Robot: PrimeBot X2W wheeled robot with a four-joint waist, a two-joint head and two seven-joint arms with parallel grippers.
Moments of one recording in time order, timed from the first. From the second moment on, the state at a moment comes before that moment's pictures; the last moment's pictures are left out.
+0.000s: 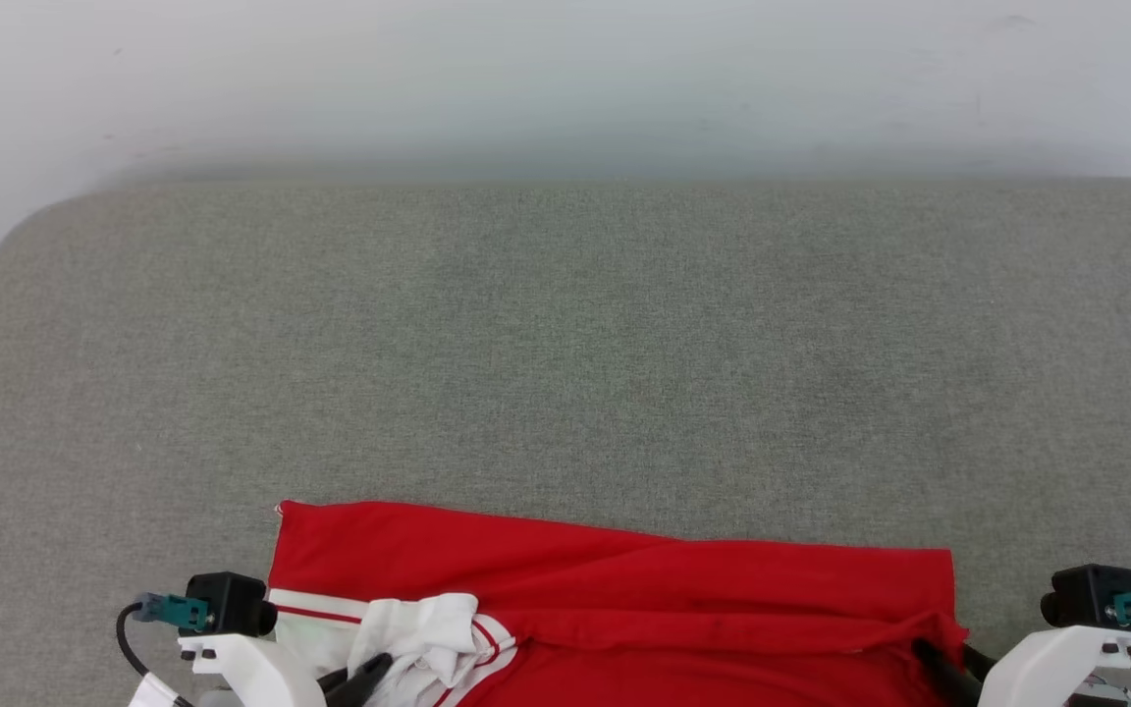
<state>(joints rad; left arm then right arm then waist) -0.16 0.72 -0.76 0.08 -1.29 0.10 0.17 0.08 -0.12 -0.10 0.06 0.42 0.13 0.65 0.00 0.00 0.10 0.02</state>
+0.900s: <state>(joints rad) -0.20 0.59 -0.63 0.00 -0.89 0.27 -0.26 0.08 -0.16 -0.18 -0.03 0.37 0.13 0.65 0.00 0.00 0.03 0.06</state>
